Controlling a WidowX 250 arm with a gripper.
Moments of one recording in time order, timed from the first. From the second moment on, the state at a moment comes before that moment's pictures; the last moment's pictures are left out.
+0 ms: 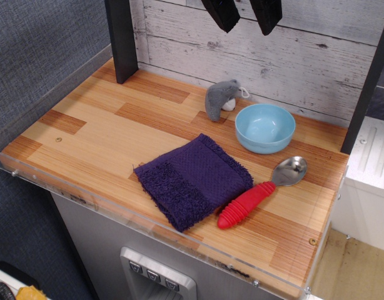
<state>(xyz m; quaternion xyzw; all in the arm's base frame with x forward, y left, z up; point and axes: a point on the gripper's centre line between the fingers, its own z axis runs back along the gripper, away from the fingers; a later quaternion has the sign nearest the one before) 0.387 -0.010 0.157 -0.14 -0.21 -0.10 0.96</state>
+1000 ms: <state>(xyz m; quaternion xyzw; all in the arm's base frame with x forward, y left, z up) 0.340 0.005 0.125 -0.13 -0.18 -0.10 0.97</state>
